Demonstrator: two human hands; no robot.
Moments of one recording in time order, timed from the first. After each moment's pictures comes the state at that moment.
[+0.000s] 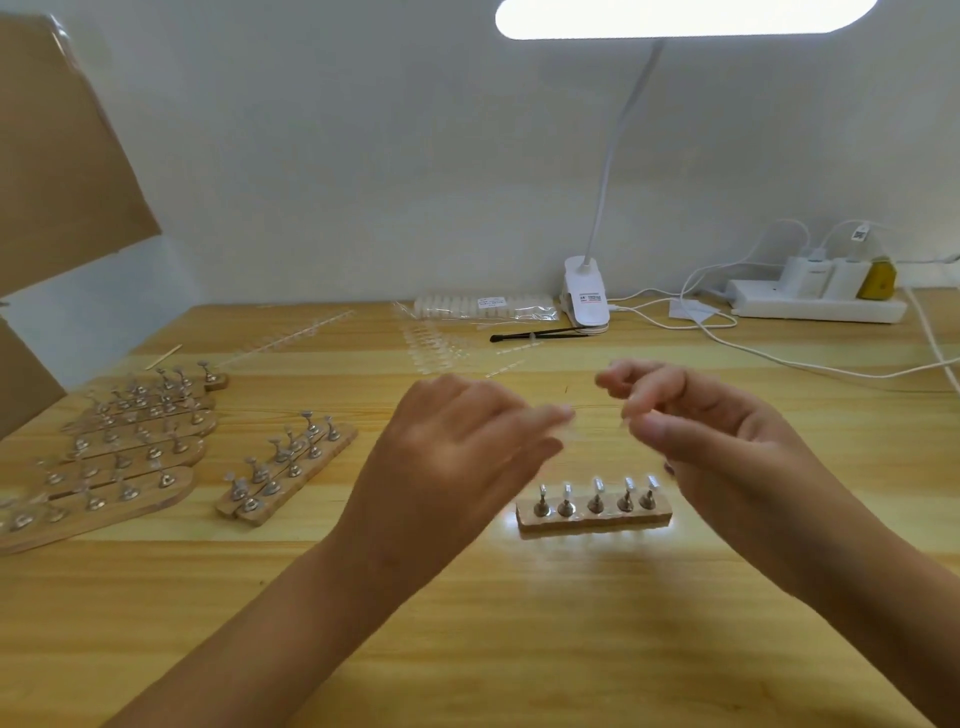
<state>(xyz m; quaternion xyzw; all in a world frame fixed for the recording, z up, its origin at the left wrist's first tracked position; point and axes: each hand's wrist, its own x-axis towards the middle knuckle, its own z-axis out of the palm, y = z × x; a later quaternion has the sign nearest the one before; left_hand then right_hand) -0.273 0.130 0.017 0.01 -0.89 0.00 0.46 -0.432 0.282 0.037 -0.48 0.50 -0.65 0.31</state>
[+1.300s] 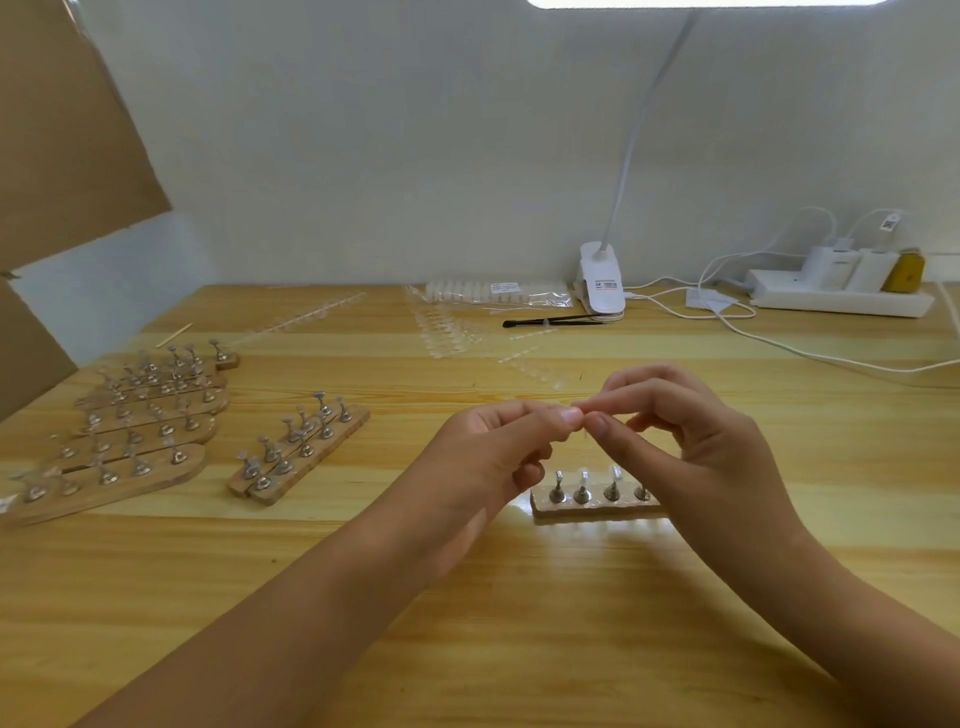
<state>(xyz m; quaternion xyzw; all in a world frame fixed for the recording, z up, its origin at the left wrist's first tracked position) -0.286 0.137 0.014 0.21 -0.58 -0.76 0.18 -0.414 0.257 0.010 -0.53 0.61 -0.58 0.05</state>
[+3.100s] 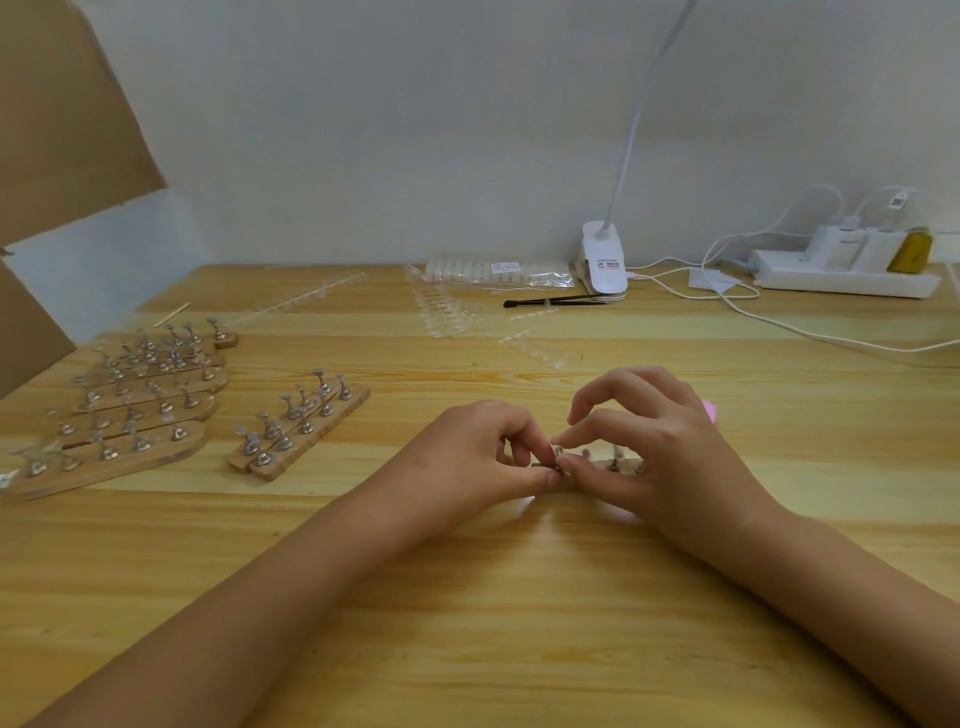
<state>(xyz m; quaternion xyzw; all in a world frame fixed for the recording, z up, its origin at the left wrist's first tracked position) -0.280 0.118 -0.004 0.22 -0.89 -0.39 0.13 -0.431 0.250 -0.013 -0.67 0.65 -0.31 -0.16</state>
